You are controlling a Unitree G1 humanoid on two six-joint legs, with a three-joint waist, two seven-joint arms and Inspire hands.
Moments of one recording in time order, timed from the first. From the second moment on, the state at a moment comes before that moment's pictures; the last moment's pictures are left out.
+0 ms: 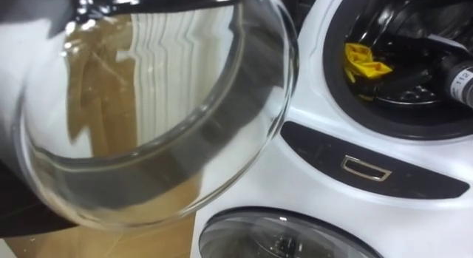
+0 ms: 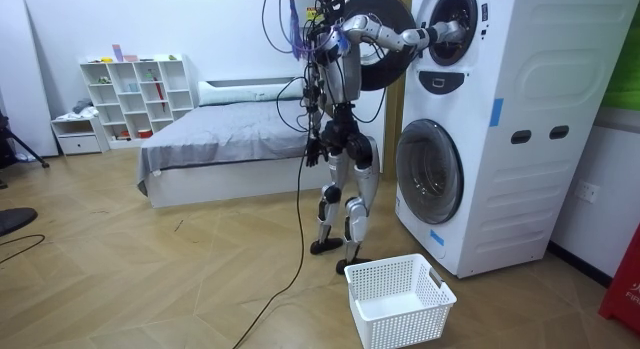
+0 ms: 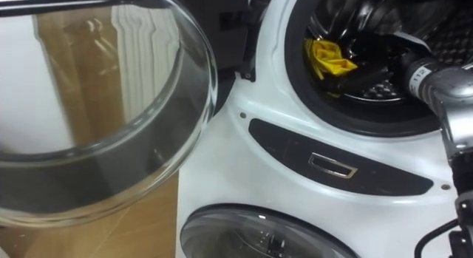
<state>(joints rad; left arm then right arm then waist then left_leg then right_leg) 0.19 0.30 0.25 1.04 0.07 0.26 0.06 -0.89 -0.70 -0.01 0.82 -0.01 0.26 0.44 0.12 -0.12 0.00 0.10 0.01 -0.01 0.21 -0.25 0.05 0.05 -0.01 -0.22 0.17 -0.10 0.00</state>
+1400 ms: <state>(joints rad) 0.18 0.31 0.24 1.05 -0.01 0.18 0.10 -0.61 -0.71 0.01 0.25 0.09 0.27 0.28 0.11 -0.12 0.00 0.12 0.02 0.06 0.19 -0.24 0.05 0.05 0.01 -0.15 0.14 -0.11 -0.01</state>
